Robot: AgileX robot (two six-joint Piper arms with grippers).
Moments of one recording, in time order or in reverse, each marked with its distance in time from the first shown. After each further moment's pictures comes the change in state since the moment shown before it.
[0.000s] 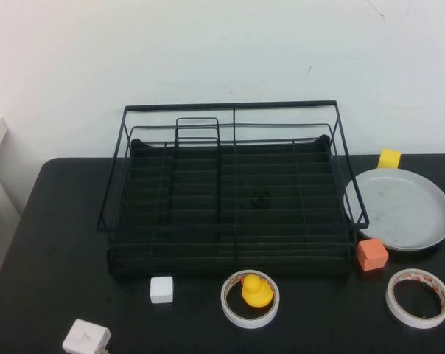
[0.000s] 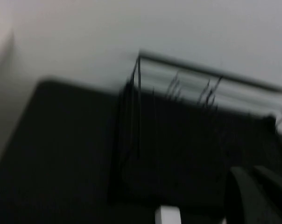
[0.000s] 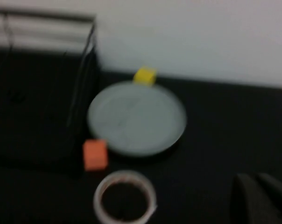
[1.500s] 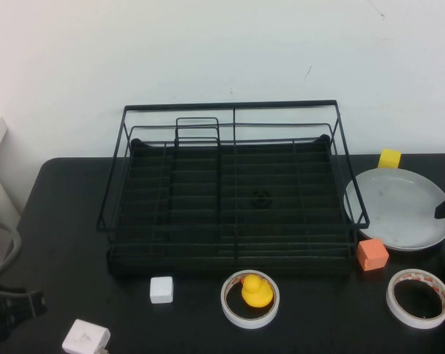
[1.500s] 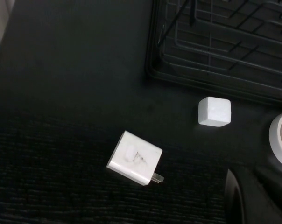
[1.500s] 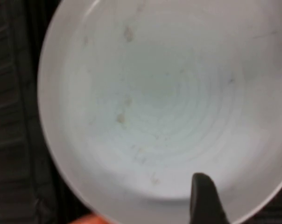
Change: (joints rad) right arm -0.196 1.704 -0.789 0.814 0.059 -0.488; left arm 0.000 0.361 0.034 -0.046 0.081 0.033
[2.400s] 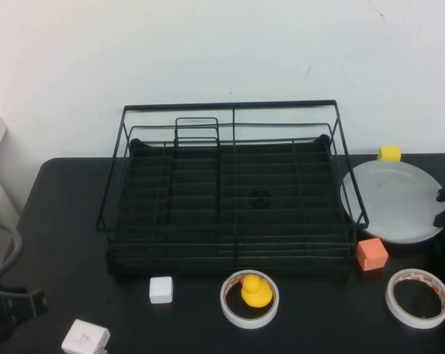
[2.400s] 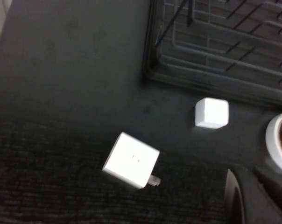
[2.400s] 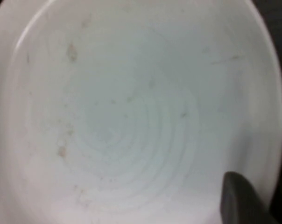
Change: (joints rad) right arm 0.006 0.136 -0.020 0.250 -0.129 -0.218; left arm 0.000 0.000 0.010 -0.016 -0.018 0.016
